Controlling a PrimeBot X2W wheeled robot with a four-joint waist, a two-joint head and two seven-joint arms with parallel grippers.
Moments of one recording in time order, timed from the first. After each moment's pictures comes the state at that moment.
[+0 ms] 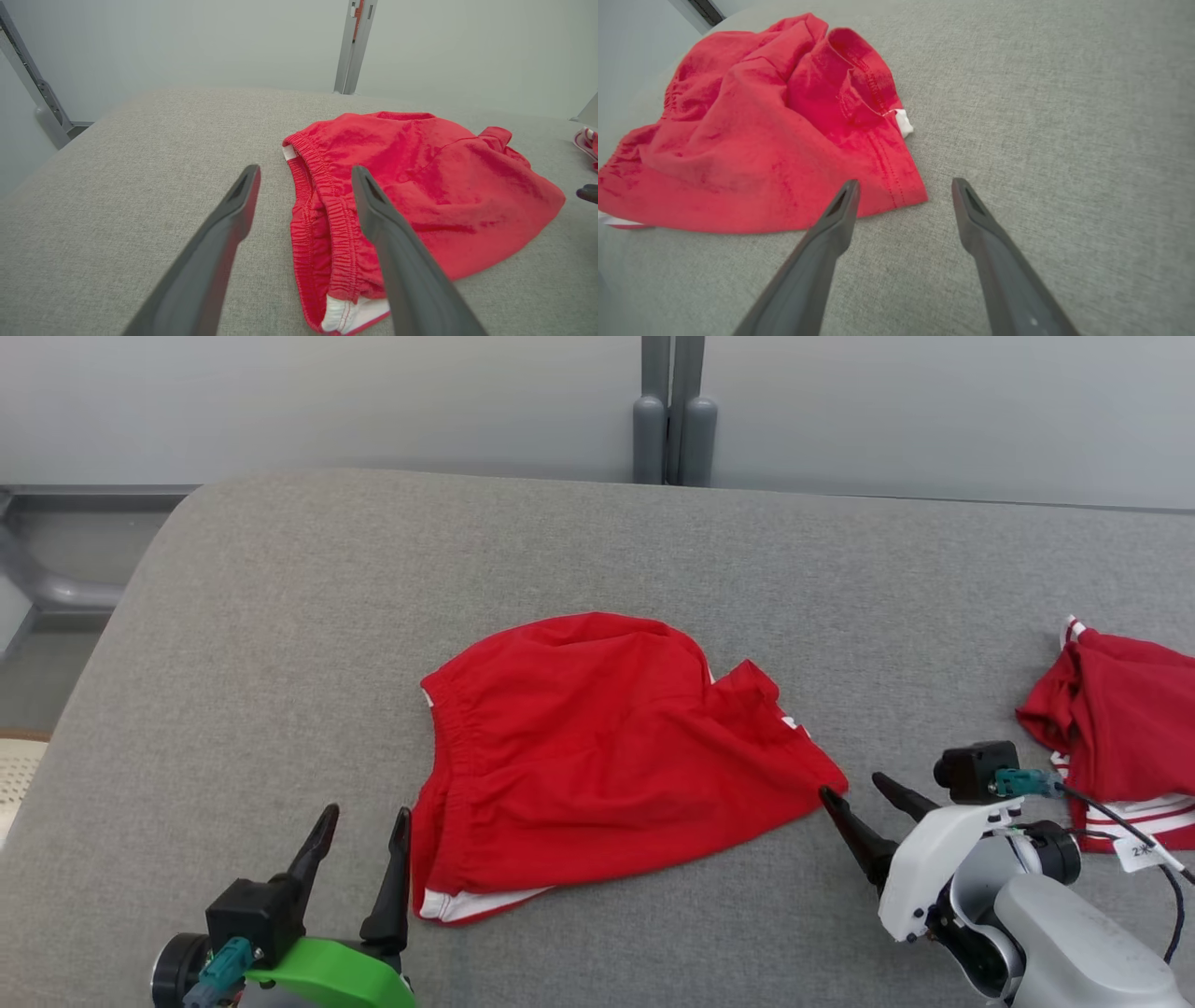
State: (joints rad) left arm -0.05 0.37 -0.49 0.13 -0.58 0.15 -0.23; right arm -0.37 -0.37 0.58 0.57 0.75 0.13 -0.05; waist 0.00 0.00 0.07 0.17
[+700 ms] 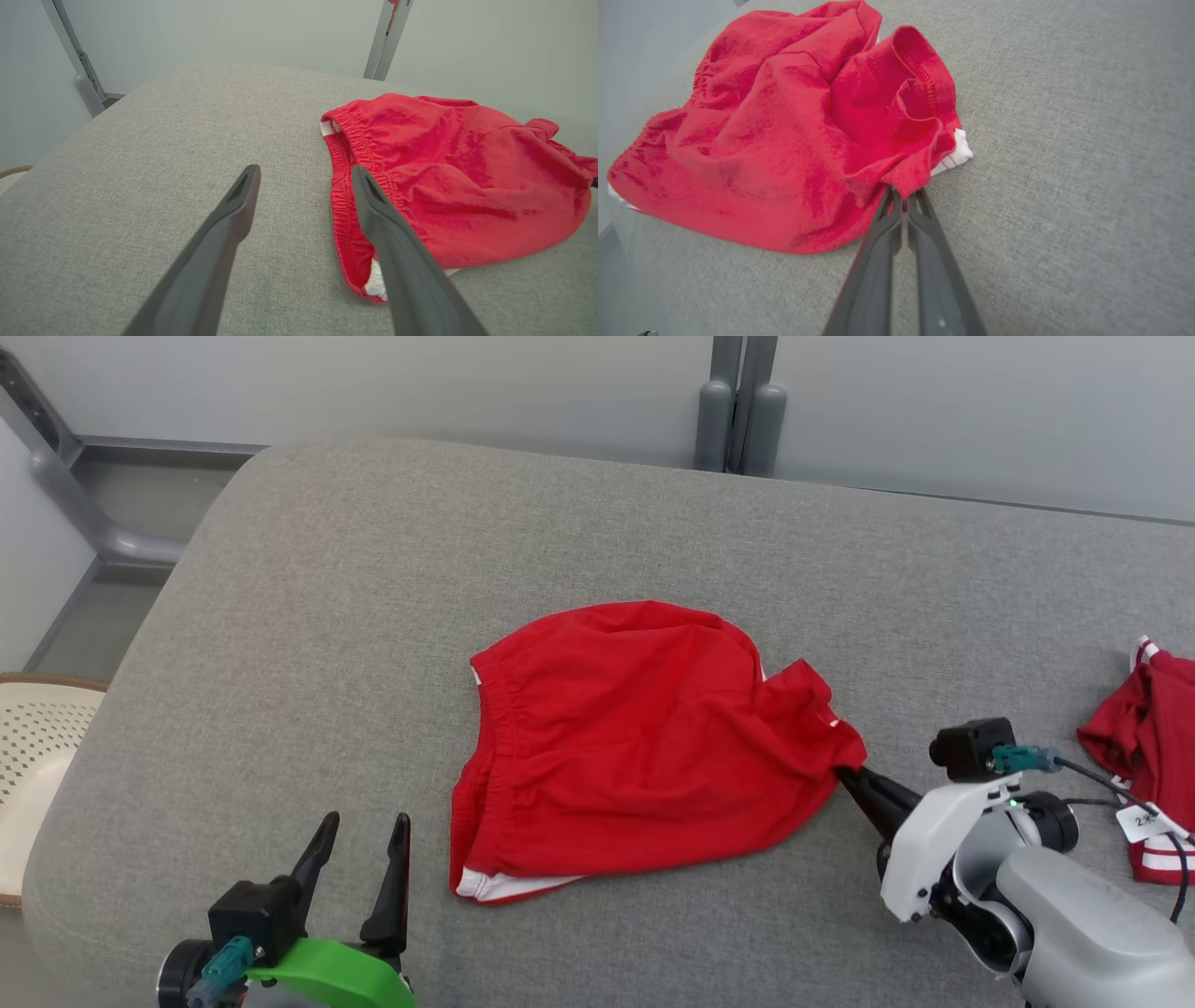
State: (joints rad) left arm -0.07 0.34 -0.47 0.22 -0.59 0.12 -0.26; right arm -0.47 -0.44 0.80 0.60 0.90 0.13 -0.08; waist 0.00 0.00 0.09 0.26
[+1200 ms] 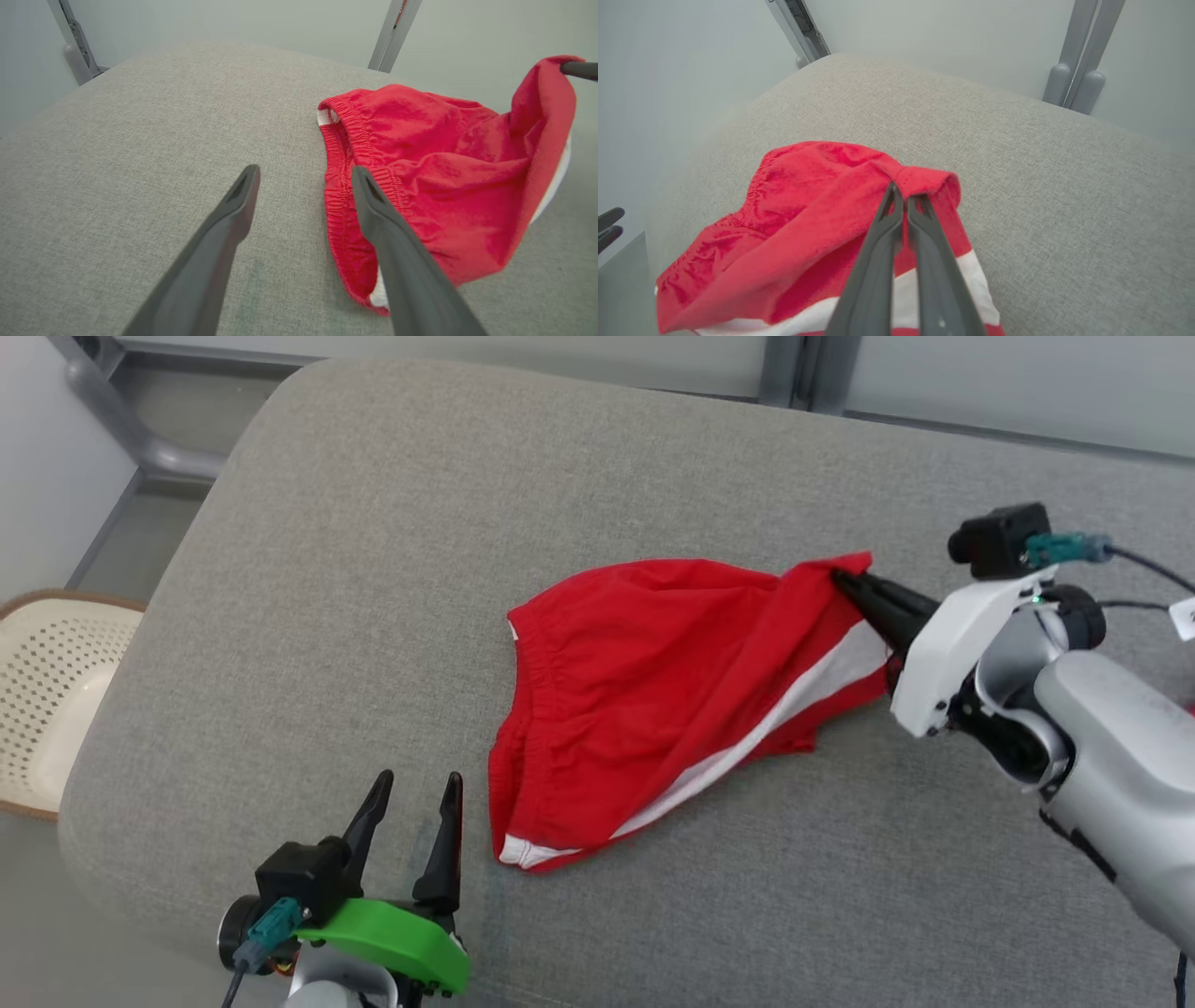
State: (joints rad) left arm -0.13 0.24 -0.48 0.25 -0.57 0.08 -0.26; right arm -0.73 -0.51 0.74 0.42 0.90 0.13 0.09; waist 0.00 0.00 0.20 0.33
